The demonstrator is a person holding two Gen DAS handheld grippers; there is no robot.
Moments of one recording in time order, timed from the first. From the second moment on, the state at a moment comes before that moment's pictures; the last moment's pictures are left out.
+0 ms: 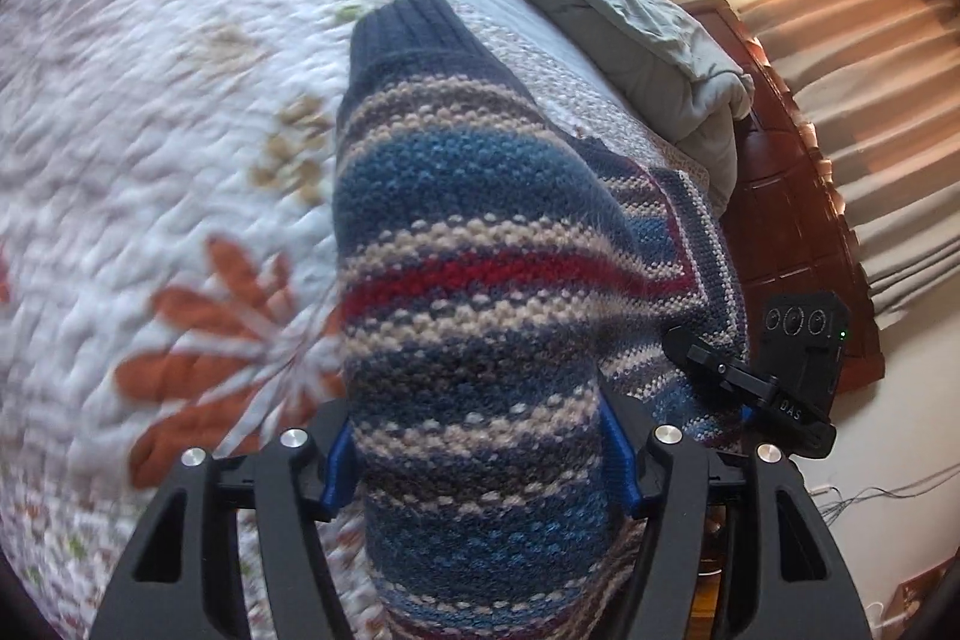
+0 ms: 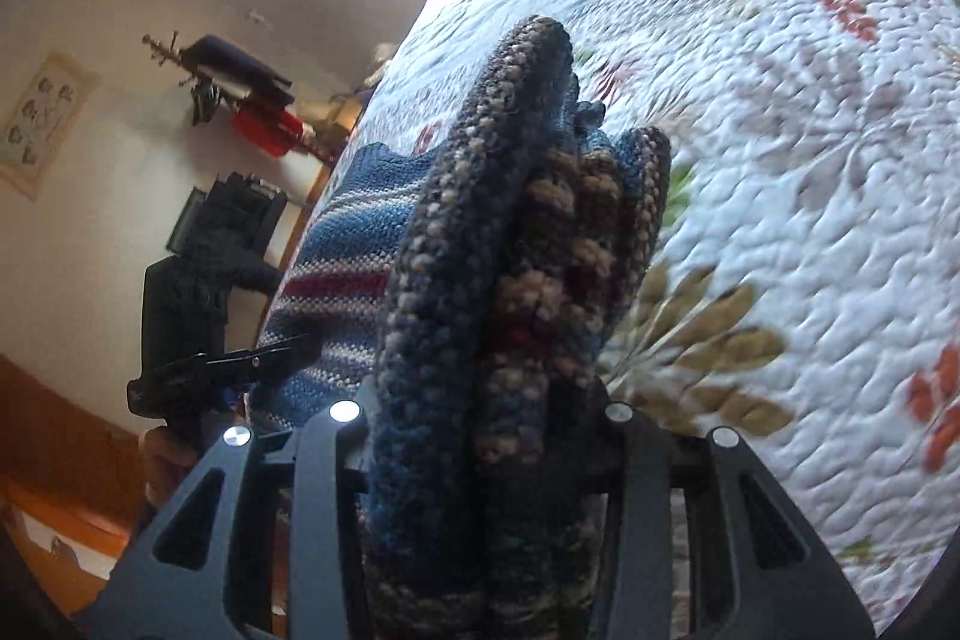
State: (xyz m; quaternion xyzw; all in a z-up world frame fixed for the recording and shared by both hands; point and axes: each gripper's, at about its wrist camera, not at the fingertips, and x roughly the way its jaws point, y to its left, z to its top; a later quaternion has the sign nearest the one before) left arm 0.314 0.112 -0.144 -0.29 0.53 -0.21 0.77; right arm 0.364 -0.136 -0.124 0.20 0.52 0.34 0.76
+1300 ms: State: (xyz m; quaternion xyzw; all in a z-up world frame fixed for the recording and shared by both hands) left arm 0.214 0.165 -0.148 -0.21 0.44 -0.19 0.85; right arm 0.348 -0.193 -0.166 0.27 0.50 0.31 0.76
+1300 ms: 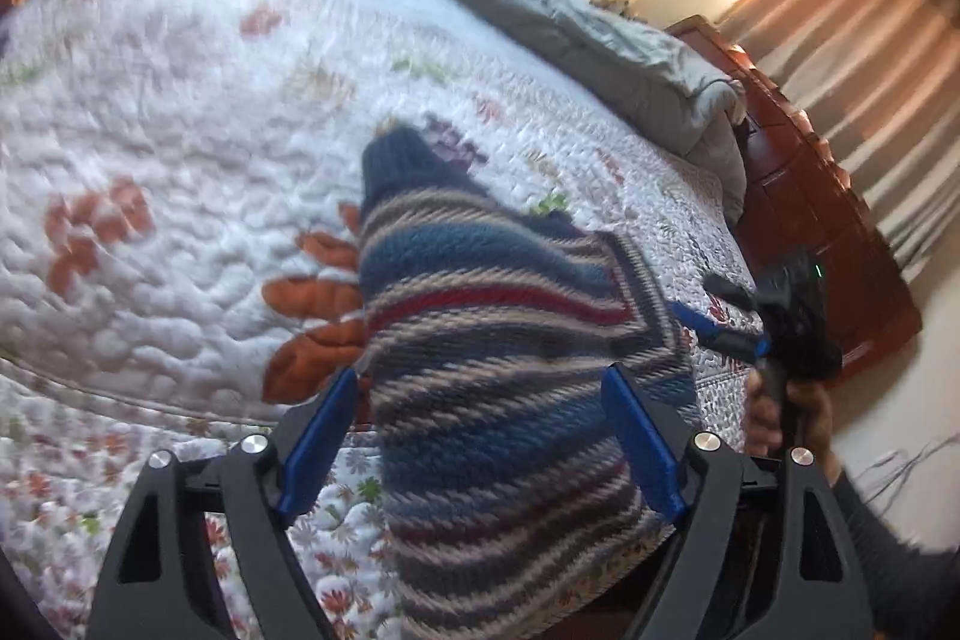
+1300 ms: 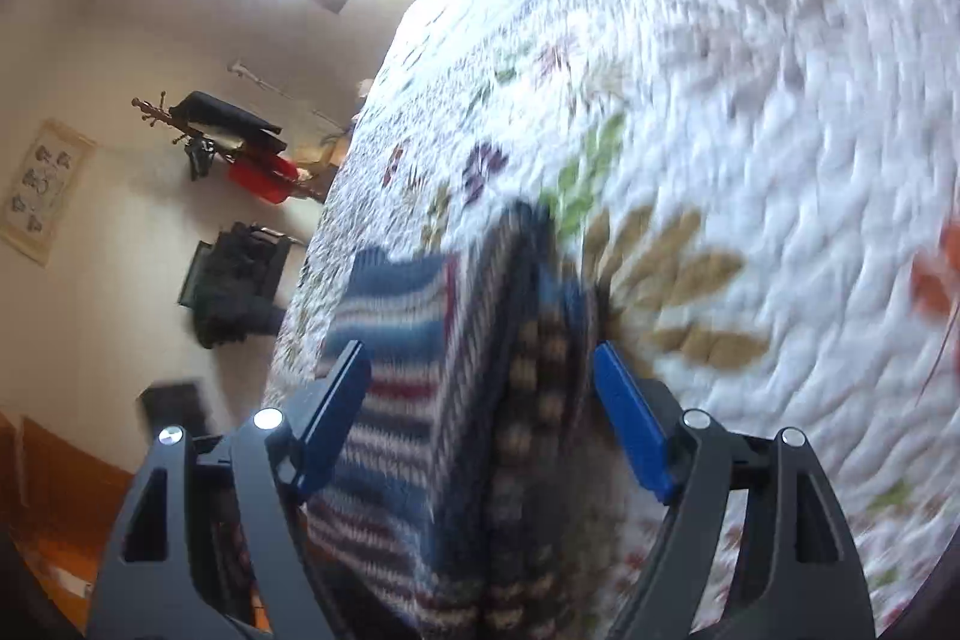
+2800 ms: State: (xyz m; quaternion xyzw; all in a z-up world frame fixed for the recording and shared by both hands) left arm 0.107 0.061 -0.119 -0.06 0.43 -0.10 0.90; right arm 0.229 -0.160 -0.166 0.09 0.53 0.26 0.80
